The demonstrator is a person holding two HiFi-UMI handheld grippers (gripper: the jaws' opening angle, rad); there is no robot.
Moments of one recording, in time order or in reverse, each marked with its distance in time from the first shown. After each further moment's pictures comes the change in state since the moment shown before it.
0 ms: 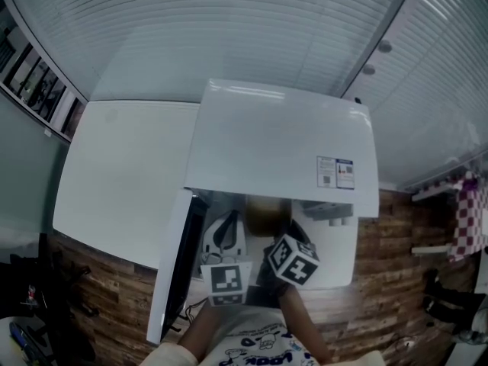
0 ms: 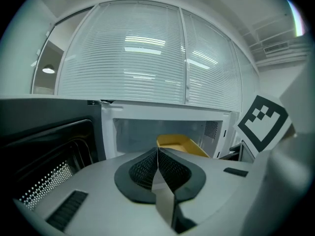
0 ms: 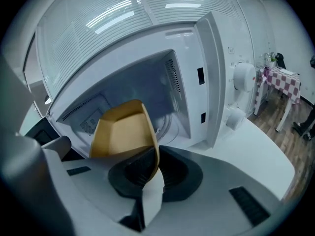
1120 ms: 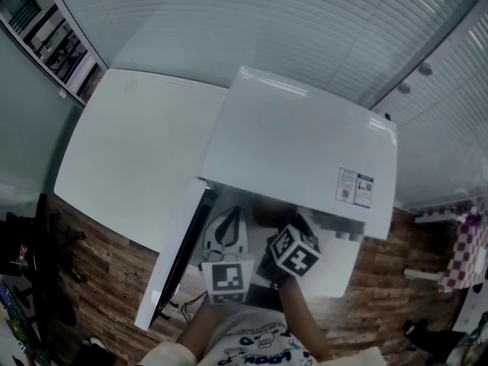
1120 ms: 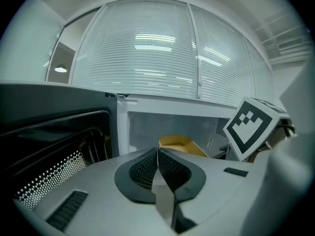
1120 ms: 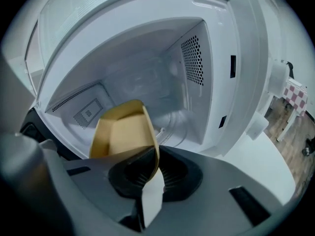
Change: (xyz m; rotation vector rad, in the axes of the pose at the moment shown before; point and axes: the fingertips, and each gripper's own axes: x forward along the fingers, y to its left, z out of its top) left arm -0.004 0.021 -0.010 -0.050 0.040 0.123; right arm 0.033 0.012 0.004 -0.088 0.065 -0.003
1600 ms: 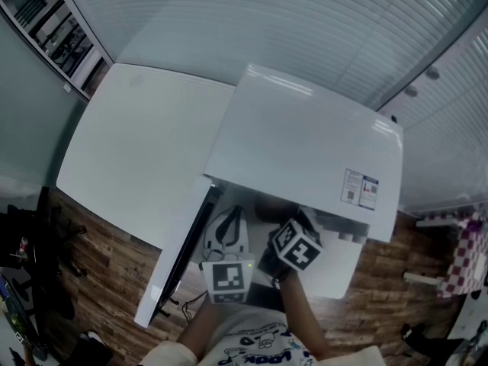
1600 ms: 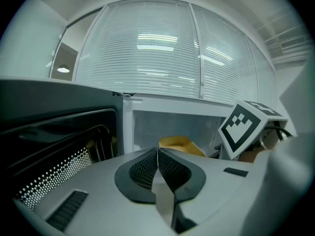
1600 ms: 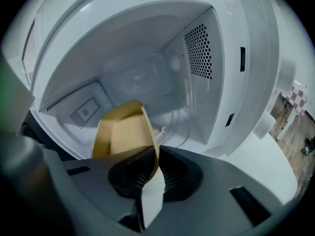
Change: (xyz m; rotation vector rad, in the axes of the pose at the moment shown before) left arm -0.004 0.007 -0.003 -0.017 -0.002 0.025; right arm 0.012 0.004 0.000 0.005 0.015 -0.007
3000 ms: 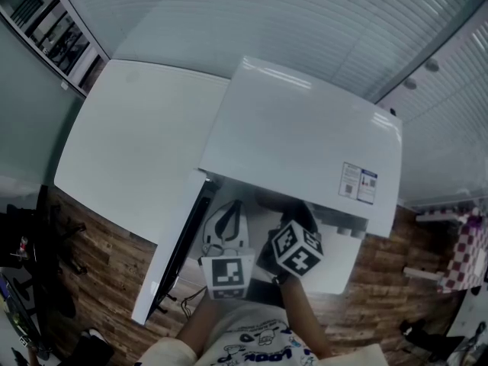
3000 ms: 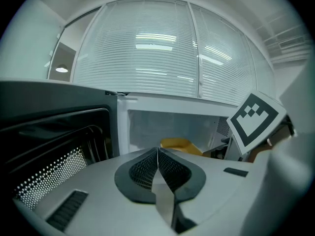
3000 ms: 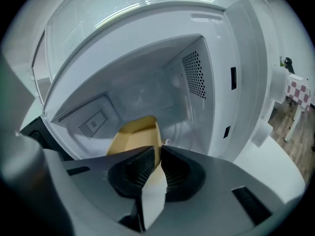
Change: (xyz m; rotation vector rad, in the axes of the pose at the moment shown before) left arm 0.004 -0.007 -0.001 0.017 0.016 -0.010; right arm -0.016 0.005 0.019 0.018 -0.134 0.073
